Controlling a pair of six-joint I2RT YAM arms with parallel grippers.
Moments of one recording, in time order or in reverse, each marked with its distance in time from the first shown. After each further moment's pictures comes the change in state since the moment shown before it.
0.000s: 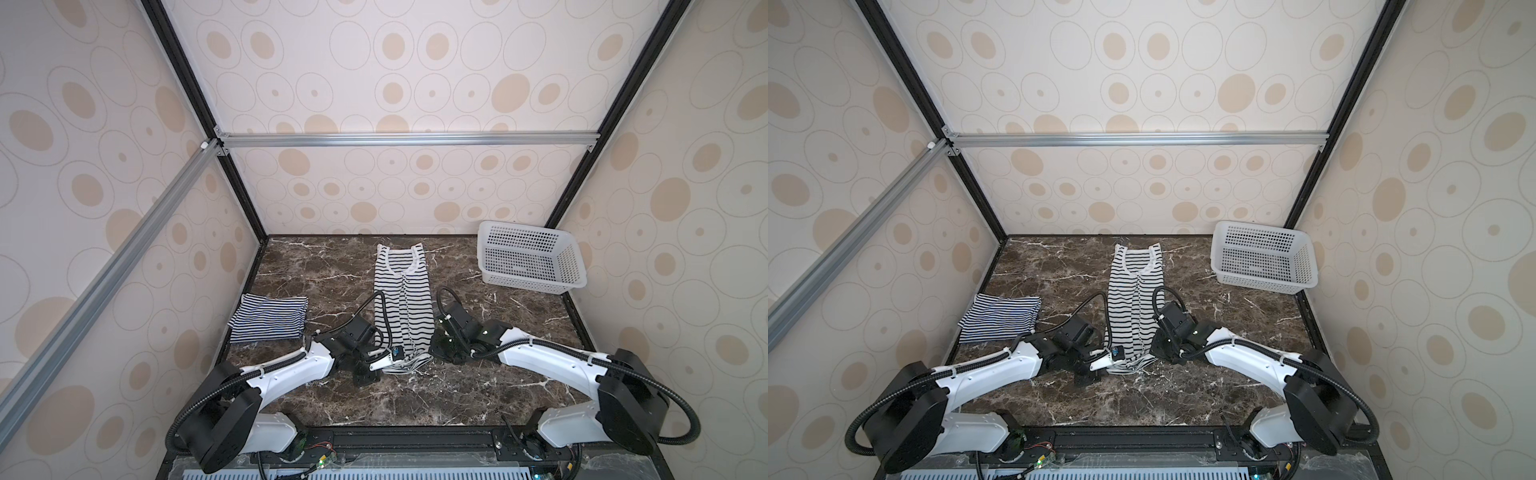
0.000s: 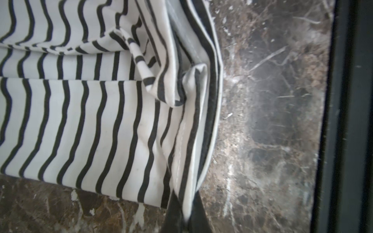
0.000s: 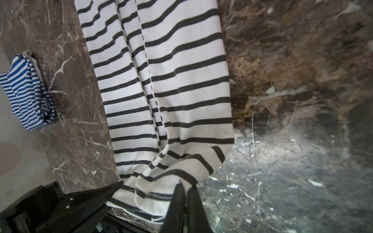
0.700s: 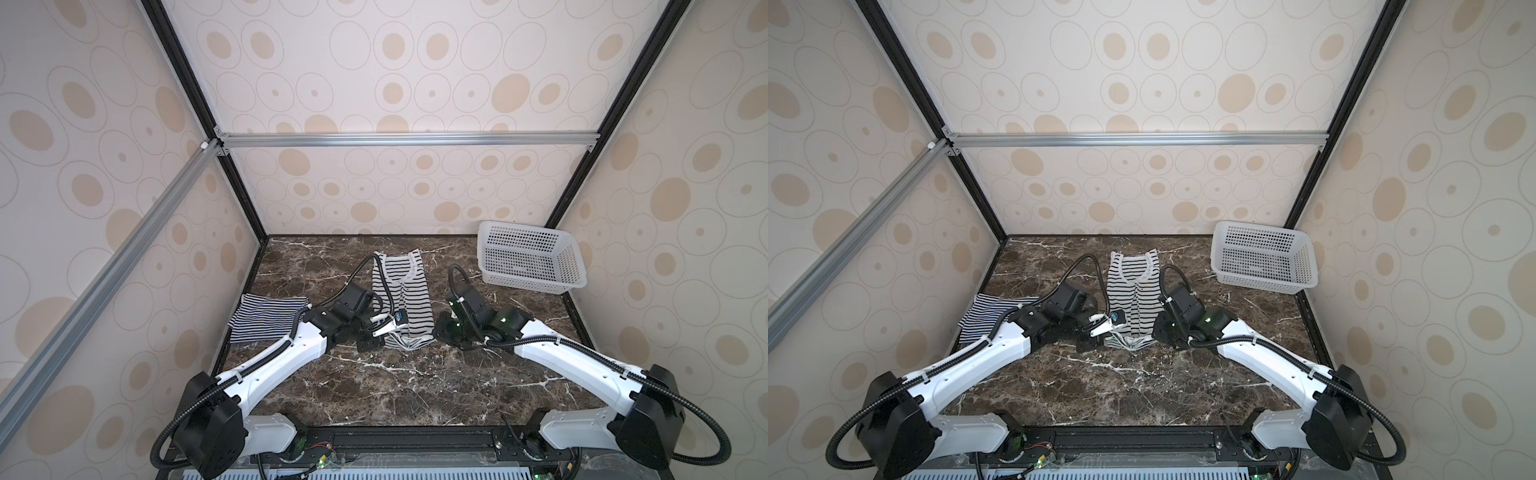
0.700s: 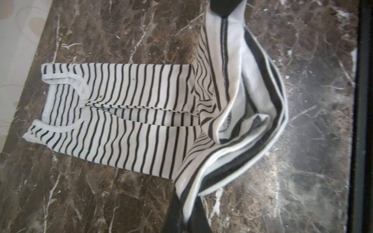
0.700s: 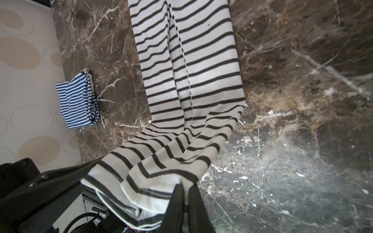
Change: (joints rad) left arm 0.103 0.017 0.319 -0.070 -0.093 0.061; right arm -0.071 -0.024 0.228 -0.154 0.019 -0.078
